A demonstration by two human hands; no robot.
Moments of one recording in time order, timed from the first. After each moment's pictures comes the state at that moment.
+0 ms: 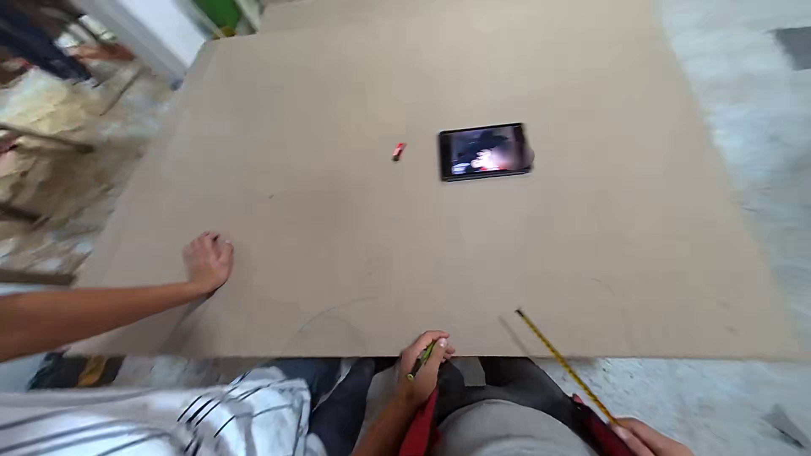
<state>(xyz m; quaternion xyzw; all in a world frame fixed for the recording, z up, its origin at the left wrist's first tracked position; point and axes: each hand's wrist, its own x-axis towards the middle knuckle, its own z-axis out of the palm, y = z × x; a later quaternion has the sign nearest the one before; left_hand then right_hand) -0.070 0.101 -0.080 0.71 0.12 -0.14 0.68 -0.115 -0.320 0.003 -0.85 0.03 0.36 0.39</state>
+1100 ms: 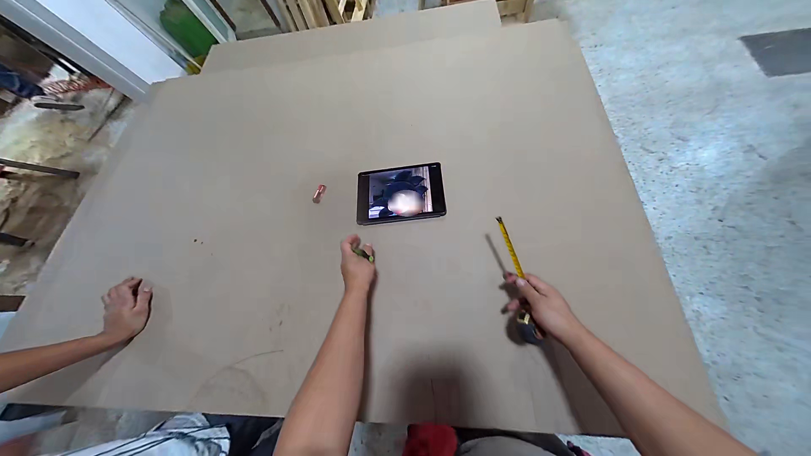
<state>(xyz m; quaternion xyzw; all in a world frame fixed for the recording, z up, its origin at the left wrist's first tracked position) 0.256 0.017 -0.091 0.81 0.33 0.06 0.48 0.227 -0.391 -0.071 -0.77 0.09 0.28 0.56</state>
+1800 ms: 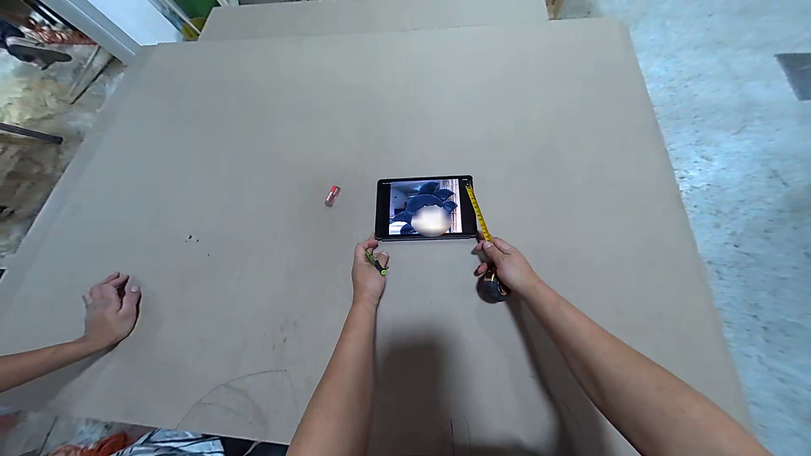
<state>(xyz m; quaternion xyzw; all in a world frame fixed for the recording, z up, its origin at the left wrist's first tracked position) 0.277 0.046 -0.105 0.73 0.32 0.06 0.60 0.359 -0.255 -0.091 -0.73 0.08 0.30 0.61</state>
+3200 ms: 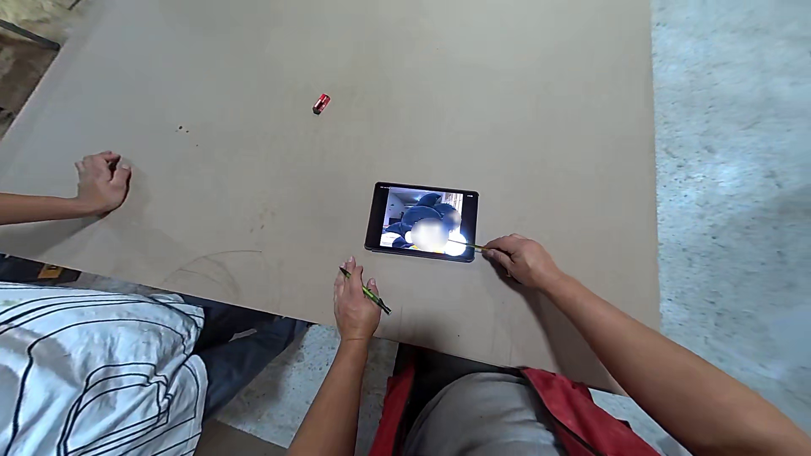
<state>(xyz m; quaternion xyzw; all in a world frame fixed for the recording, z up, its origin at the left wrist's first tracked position) 0.004 -0.086 -0.148 0.95 0.27 0.09 0.17 0.233 -0.419 -0.103 -0.89 -0.34 0.18 0.26</state>
